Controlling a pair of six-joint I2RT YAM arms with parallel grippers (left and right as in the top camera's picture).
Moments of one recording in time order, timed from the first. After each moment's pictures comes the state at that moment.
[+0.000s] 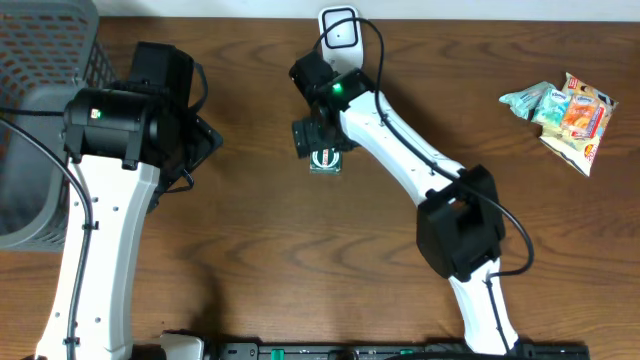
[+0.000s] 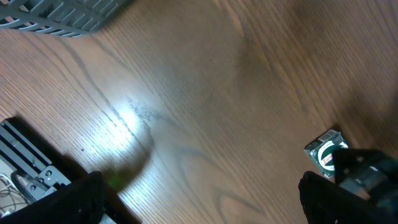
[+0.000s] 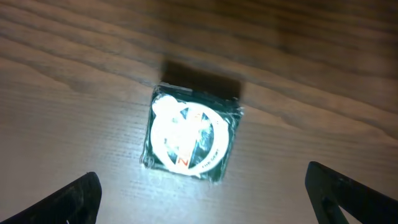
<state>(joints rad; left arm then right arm) -0.15 1.49 1.76 -1.61 -0.21 -0.96 0.63 2.28 2.01 -1.11 0.07 0.43</state>
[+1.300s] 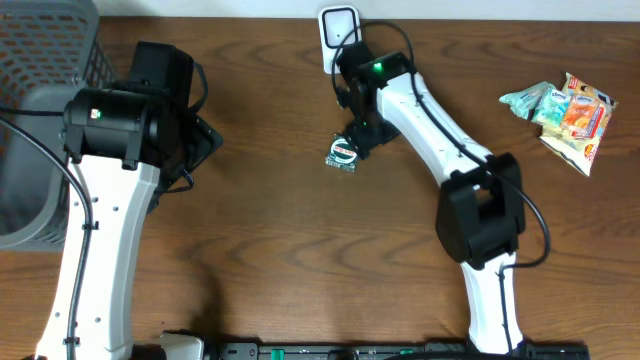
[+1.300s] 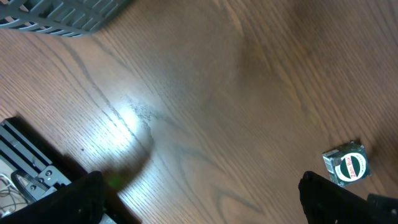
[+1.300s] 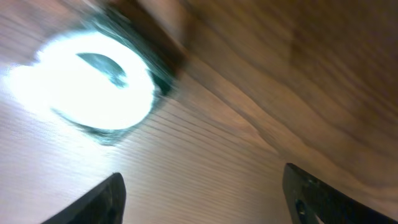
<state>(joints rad) -0.15 1.49 1.76 -1.61 -0.21 -0.96 0.47 2.25 2.00 -1.25 0.09 -0.10</state>
